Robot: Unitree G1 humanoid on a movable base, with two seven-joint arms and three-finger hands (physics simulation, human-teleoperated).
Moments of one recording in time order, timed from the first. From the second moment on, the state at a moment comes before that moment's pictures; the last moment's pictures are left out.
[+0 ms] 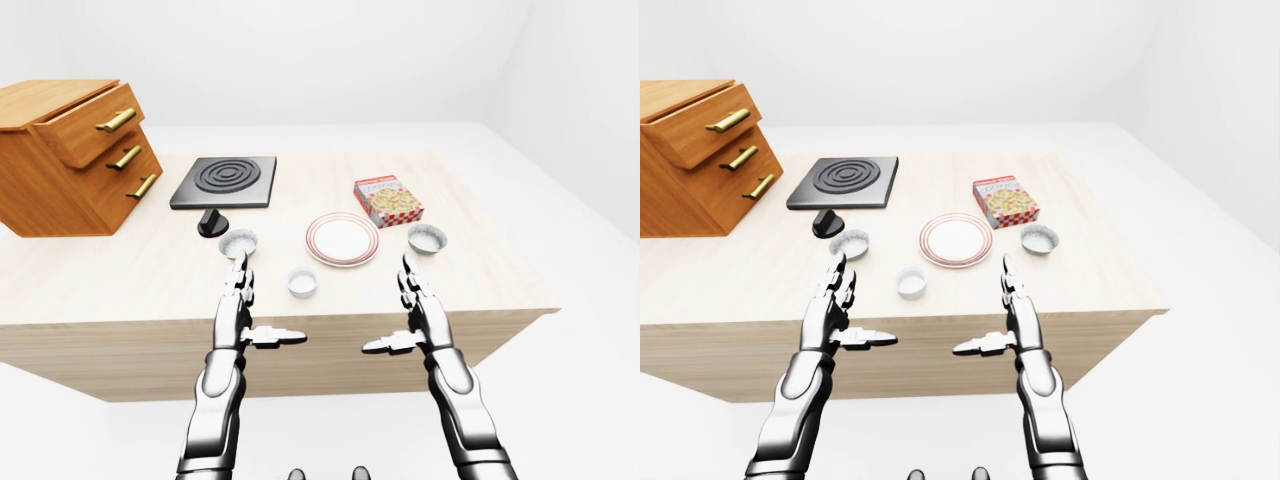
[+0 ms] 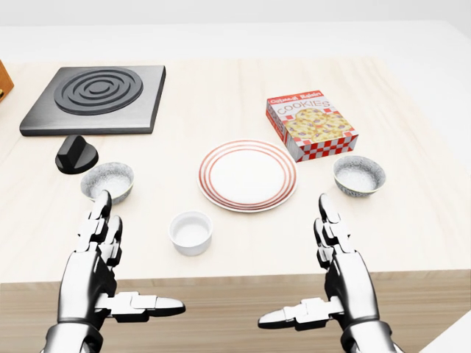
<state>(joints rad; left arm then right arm) 0.02 0.01 0.03 -0.02 -0.03 0.00 -0.06 0.04 -0.02 -0.01 0.04 -0.01 -0.07 0.12</state>
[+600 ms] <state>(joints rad) 0.02 0.02 0.04 -0.01 -0.04 0.00 -0.06 0.03 -0.02 0.01 0.08 -0.12 -0.09 0.09</state>
